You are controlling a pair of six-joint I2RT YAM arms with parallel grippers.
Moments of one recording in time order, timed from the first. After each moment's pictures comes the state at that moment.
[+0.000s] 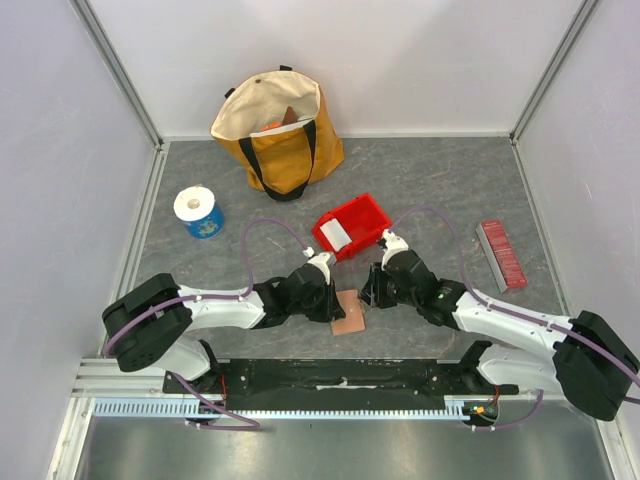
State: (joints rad) left arm -1.01 1.46 0.55 0.17 0.05 -0.83; right arm 0.82 1.13 0.50 -0.05 -0.01 0.62
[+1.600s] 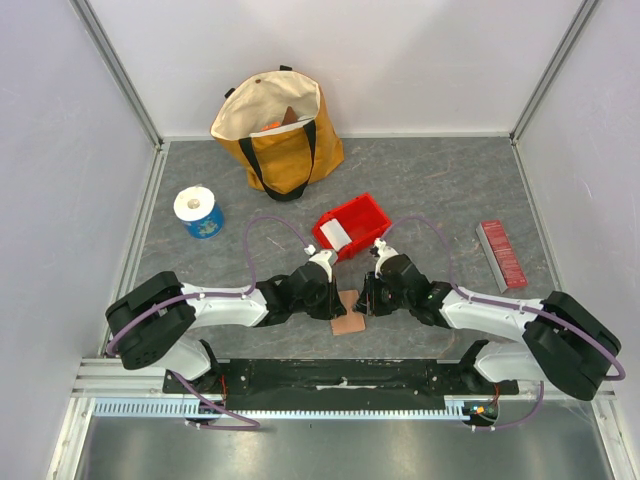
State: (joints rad) left arm -1.01 1.48 0.58 0.16 0.03 -0.82; right arm 0.82 1.27 0.44 0.07 -0.14 0.68
